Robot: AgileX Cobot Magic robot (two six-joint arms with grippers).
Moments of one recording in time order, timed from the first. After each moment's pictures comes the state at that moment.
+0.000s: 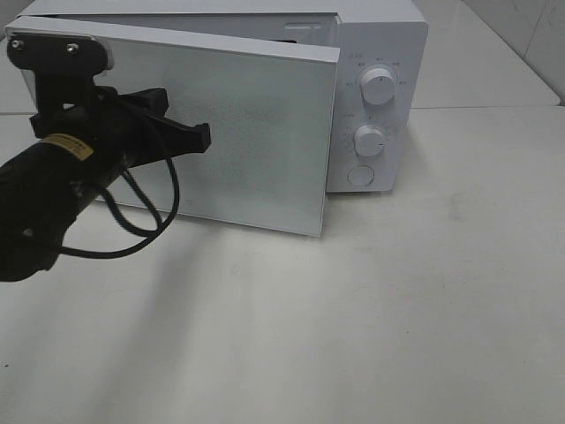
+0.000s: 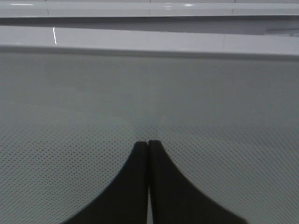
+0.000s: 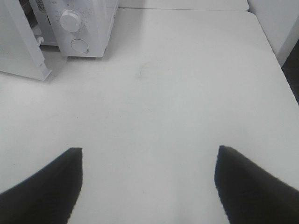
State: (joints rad) left arm -0.70 1.79 -0.69 -0.54 -0.94 0.22; right arm 0.06 0.00 -0.51 -0.04 1.04 0.04
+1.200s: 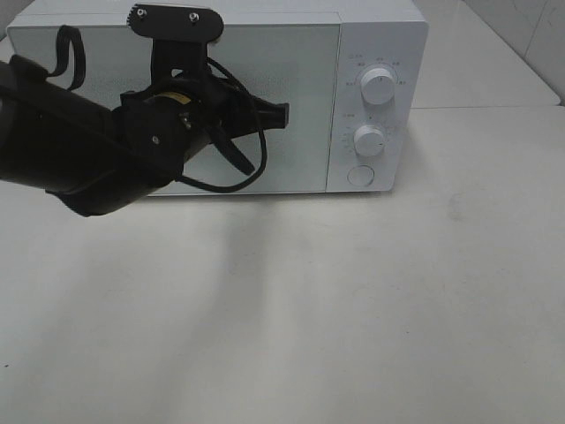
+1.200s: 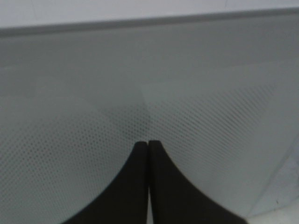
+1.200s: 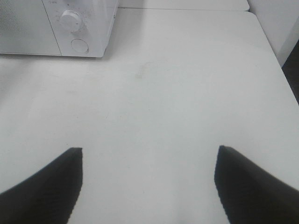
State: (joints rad) left arm -0.79 1.92 -1.03 -0.87 -0.66 0.55; right arm 0.06 0.00 -0.51 -0.04 1.04 0.04
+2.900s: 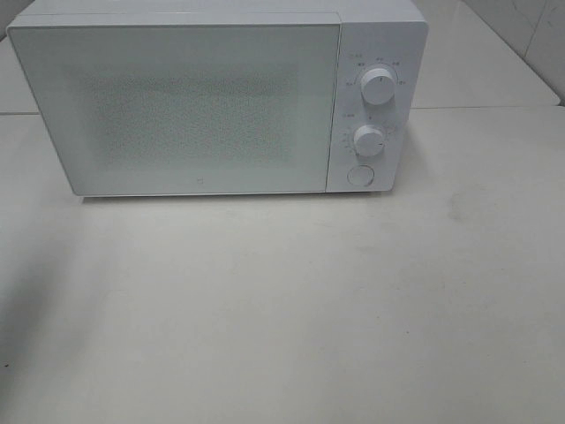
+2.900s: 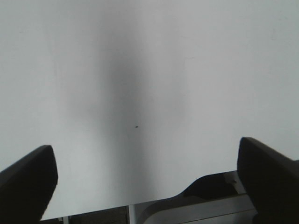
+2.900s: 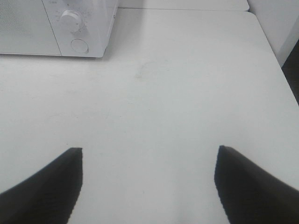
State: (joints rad) left arm 0.08 1.18 -0.91 -0.26 1.08 0.21; right arm 0.06 0.00 -0.51 -0.04 1.04 0.04
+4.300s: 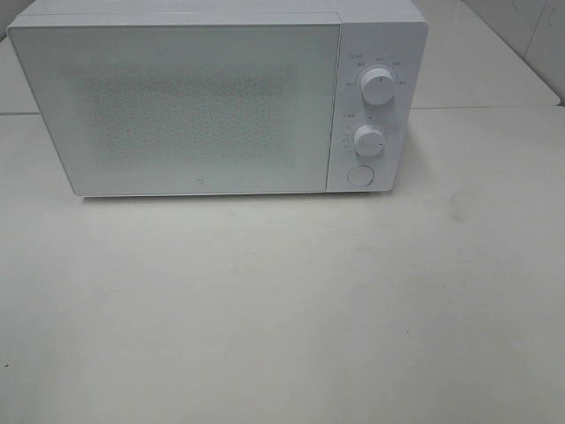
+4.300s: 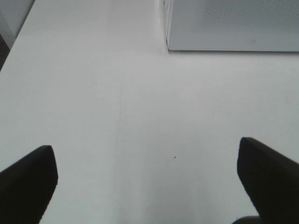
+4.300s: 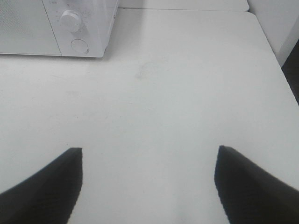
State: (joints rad) left arm 0.08 0.07 -0.50 -0.10 1.04 0.06; right arm 0.06 0.00 -0.51 -0.04 1.04 0.04
